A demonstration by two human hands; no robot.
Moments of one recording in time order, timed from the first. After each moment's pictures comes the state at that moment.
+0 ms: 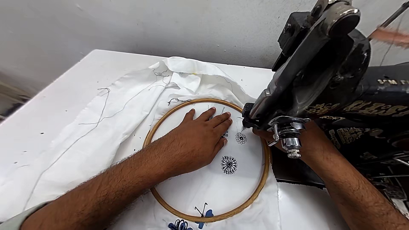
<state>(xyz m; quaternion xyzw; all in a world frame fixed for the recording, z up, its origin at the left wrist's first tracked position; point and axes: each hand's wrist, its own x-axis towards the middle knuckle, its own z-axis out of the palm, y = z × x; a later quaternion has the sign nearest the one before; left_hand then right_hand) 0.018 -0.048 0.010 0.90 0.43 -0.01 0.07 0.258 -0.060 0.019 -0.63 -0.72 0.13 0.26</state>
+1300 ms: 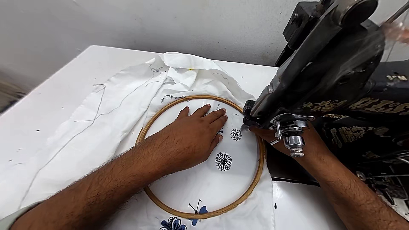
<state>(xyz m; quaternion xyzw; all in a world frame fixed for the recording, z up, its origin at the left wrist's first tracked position) 0.012 -0.047 0.013 0.89 0.45 -0.03 0.07 0.260 -0.047 -0.011 -0.56 -0.74 0.13 0.36</state>
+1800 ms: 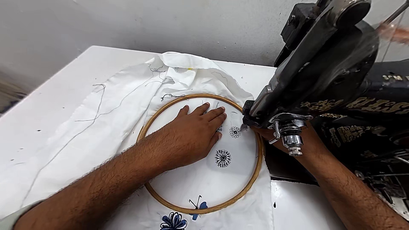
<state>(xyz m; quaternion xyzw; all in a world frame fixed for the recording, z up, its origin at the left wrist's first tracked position) 0.012 -0.044 0.013 0.89 0.45 -0.03 0.07 0.261 -0.042 -0.012 -0.55 -0.74 0.14 0.37</state>
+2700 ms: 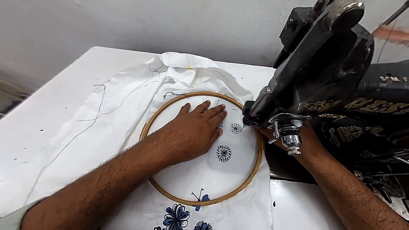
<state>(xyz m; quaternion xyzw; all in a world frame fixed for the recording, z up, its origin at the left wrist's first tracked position) 0.012 -0.036 0.006 0.89 0.46 -0.01 0.07 0.262 -0.047 -0.011 -0.55 -0.75 0.10 0.36</state>
